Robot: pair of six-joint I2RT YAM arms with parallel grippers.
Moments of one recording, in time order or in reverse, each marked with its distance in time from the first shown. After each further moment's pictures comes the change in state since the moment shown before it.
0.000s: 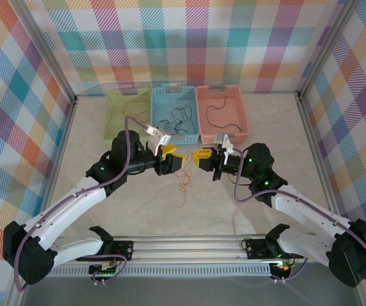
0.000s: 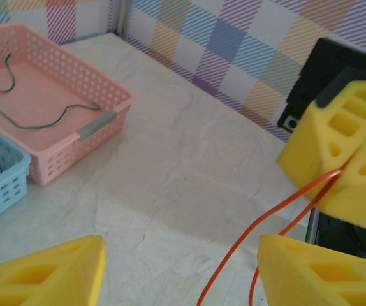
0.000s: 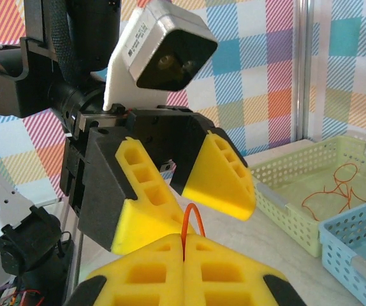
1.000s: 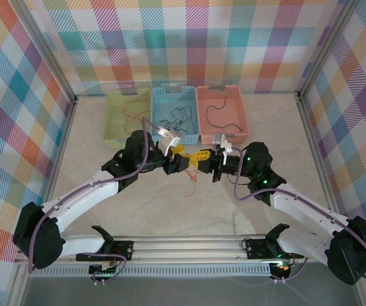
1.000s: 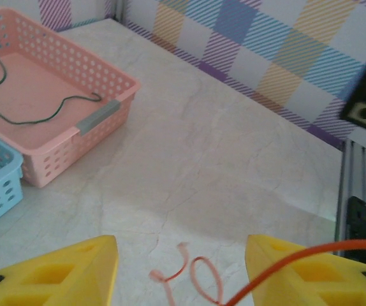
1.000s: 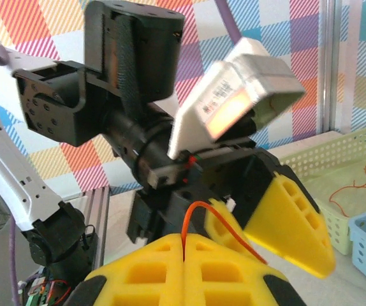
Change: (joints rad) left arm -0.021 0.156 -0.037 0.150 -0.037 0.034; right arm 0.000 0.021 0.010 0.002 -0.072 0.040
